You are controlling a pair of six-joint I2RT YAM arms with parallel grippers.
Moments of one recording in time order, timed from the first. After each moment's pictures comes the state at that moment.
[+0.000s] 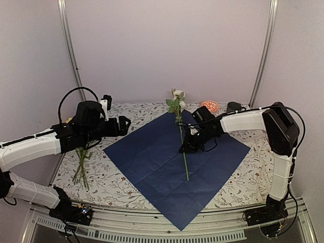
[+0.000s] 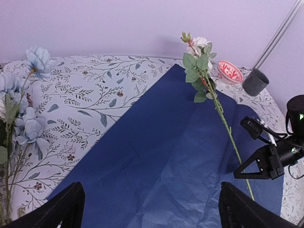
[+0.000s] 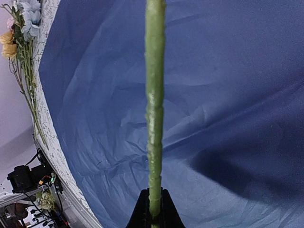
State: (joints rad) left arm -0.69 1.18 0.83 -0.13 -0.29 -0.44; right arm 0.65 1.99 1.32 -0.37 -0.49 0.65
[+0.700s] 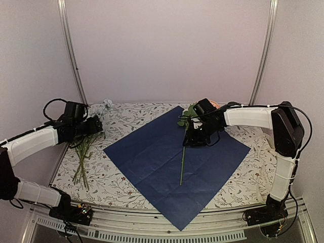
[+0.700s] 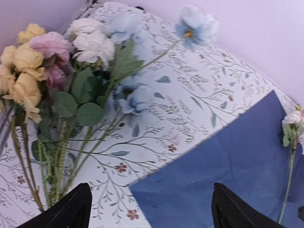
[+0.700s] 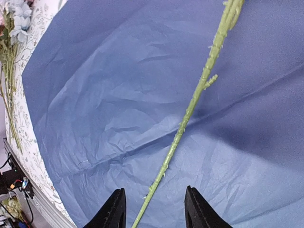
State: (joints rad) left arm -0.27 1.22 0.80 -0.27 -0.23 -0.57; right arm 0.65 1.93 1.40 -0.56 -0.28 0.51
